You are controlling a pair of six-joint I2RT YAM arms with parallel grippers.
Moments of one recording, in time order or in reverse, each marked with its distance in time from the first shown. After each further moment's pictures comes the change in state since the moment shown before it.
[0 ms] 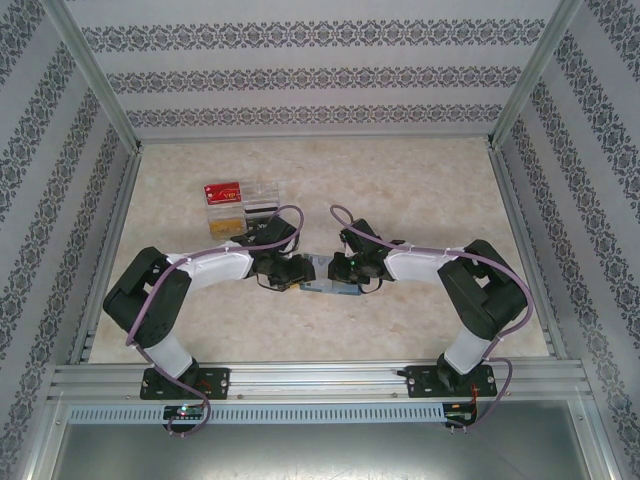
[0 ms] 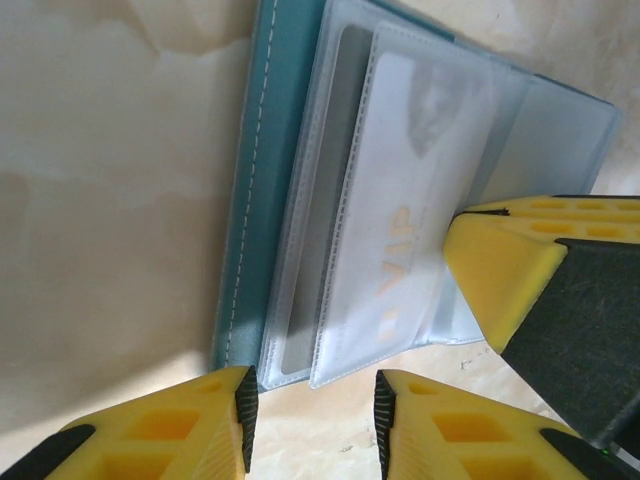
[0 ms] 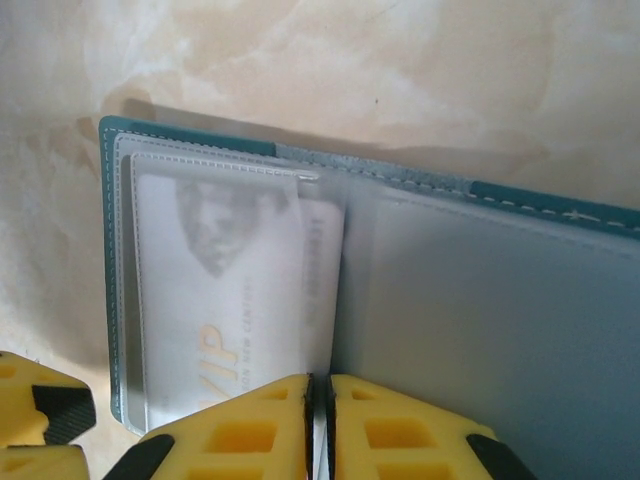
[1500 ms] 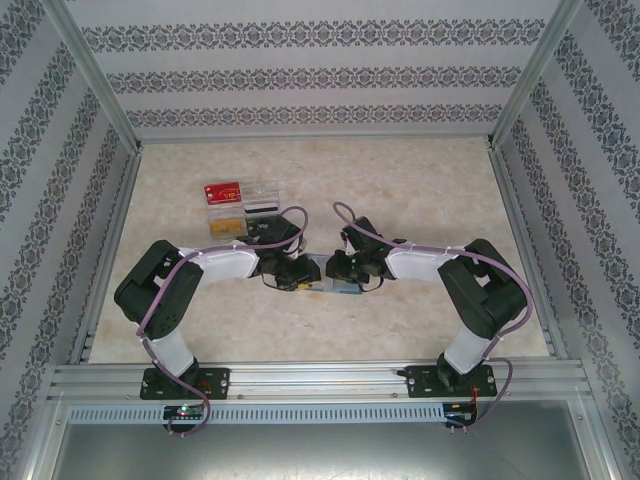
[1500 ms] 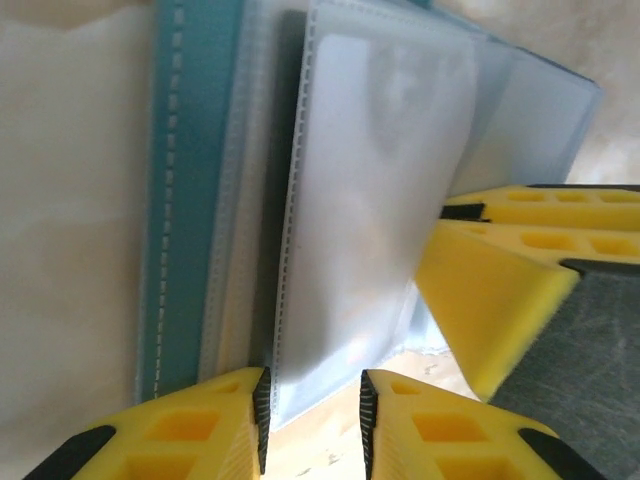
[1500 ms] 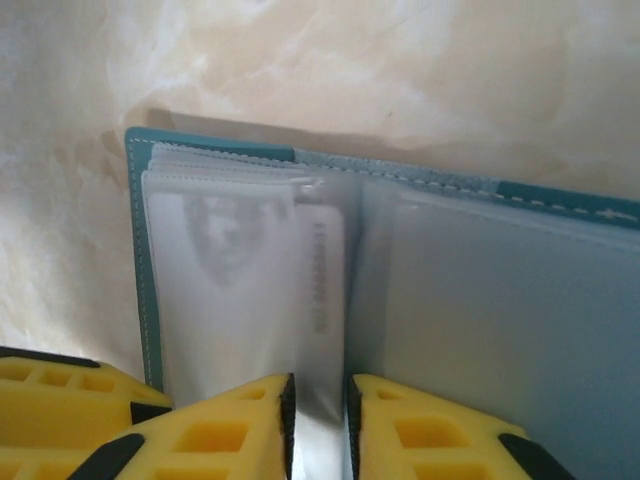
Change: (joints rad) left arm -0.001 0.072 0.014 0.098 0.098 -0.026; right arm -0.025 -0.007 -0.003 0.023 -0.045 0.028
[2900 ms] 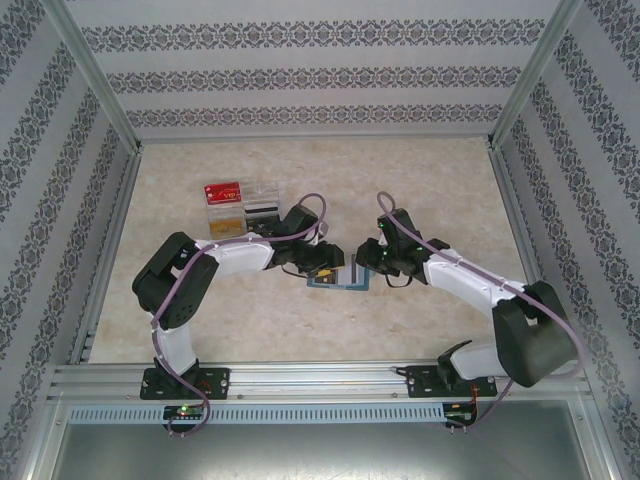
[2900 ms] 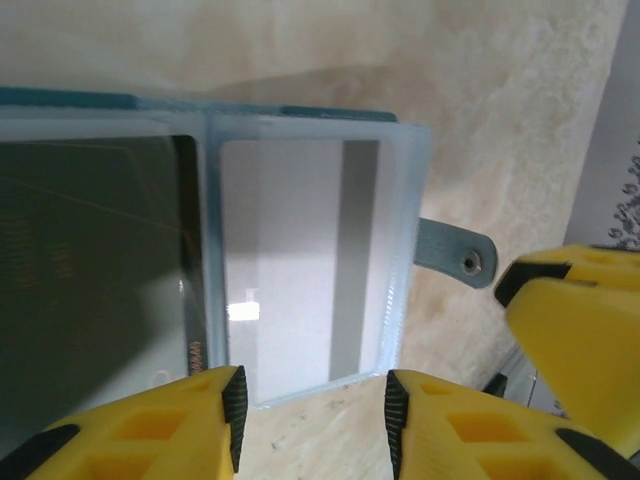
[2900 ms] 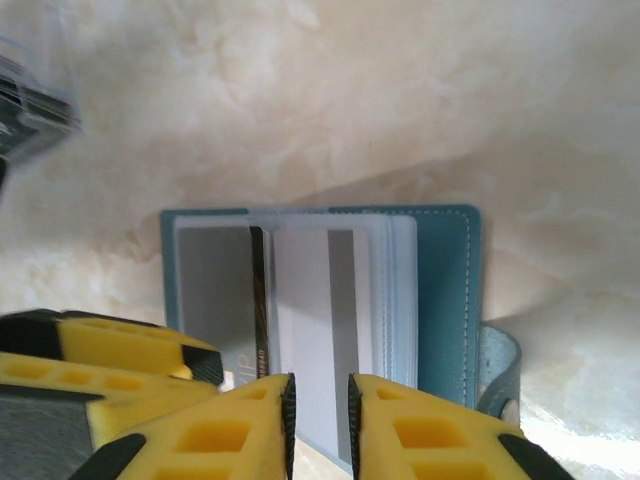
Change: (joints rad) left arm -0.039 0.108 0.147 0.111 0.051 -0.023; right arm -0.119 -0.309 -0.066 -0.187 0.122 -0.021
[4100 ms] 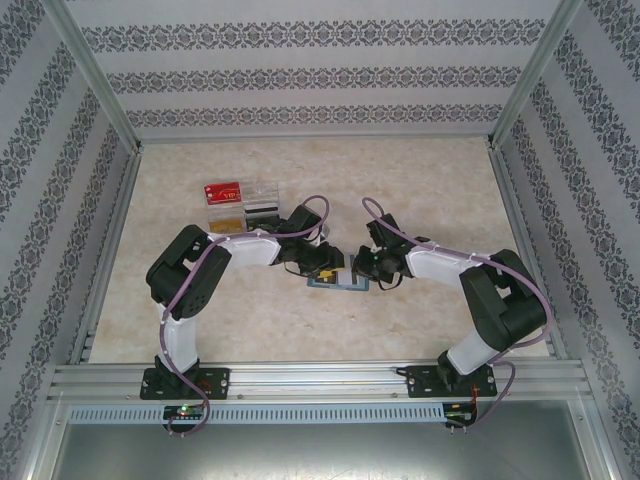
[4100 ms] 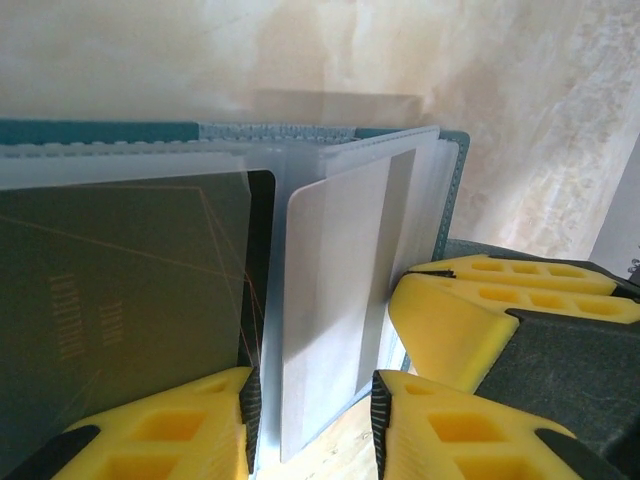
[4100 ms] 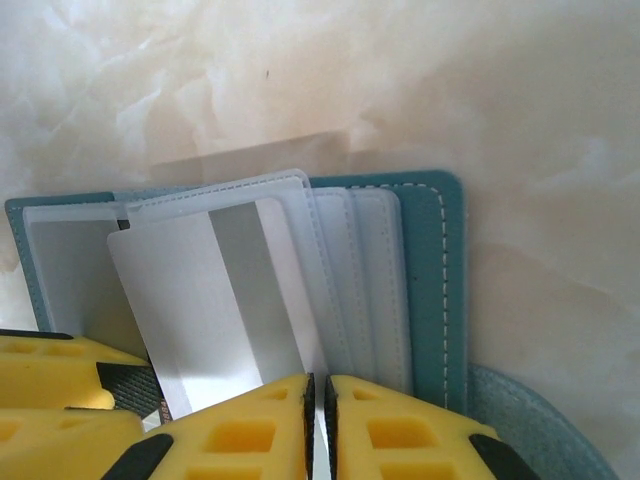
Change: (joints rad) left arm 0.013 0.100 0.062 -0.029 0.029 -0.003; right arm -0.012 0.201 0.001 0.067 -0.043 0.045
